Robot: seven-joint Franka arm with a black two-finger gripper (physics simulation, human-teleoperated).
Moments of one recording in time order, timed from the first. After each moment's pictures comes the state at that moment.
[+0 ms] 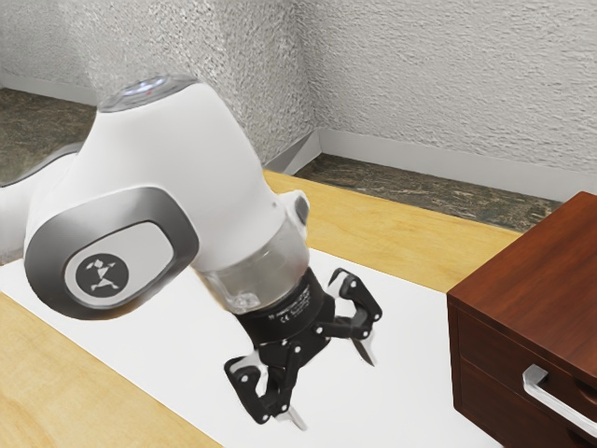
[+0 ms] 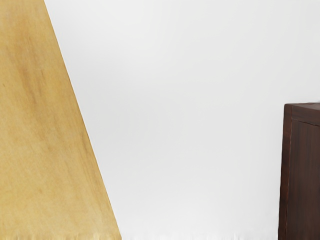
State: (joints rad) arm -0.74 -0.37 0.22 -2.04 -0.05 1.93 -1.76
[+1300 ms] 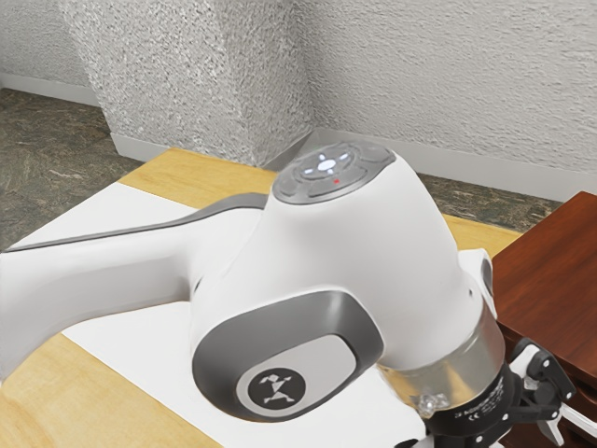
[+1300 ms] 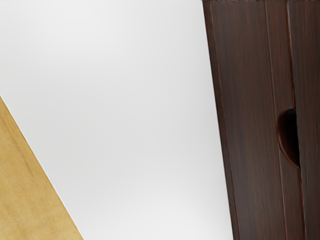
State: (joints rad) arm -1.02 -0.09 0.32 -1.87 -0.06 2.09 -1.80
